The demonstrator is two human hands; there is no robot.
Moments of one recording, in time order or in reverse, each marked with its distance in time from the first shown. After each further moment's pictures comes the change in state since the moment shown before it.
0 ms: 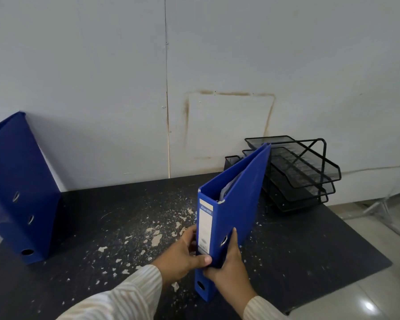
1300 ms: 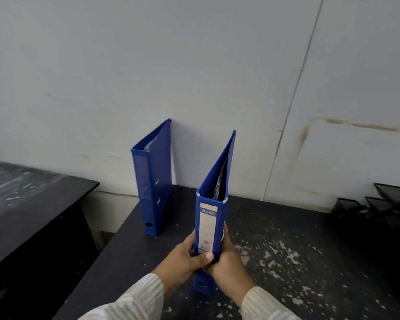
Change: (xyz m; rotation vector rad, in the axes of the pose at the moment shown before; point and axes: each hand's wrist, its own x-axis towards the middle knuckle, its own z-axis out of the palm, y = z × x) left_hand -0.134 -0.014 -0.131 -0.174 0.566 -0.047; right_hand 0.010 -0.113 0.170 -0.028 -0.499 -0.300
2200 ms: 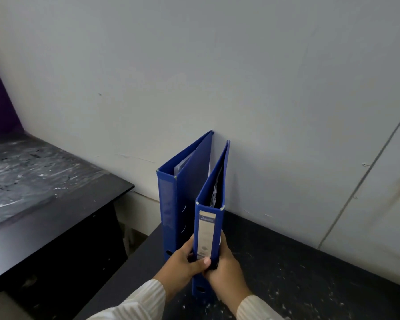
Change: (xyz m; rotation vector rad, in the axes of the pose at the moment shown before) left_hand 0.081 0.007 -0.088 0.081 0.345 -0.053; right_hand 0.146 -0.021 0.045 0.062 -0.283 0.038
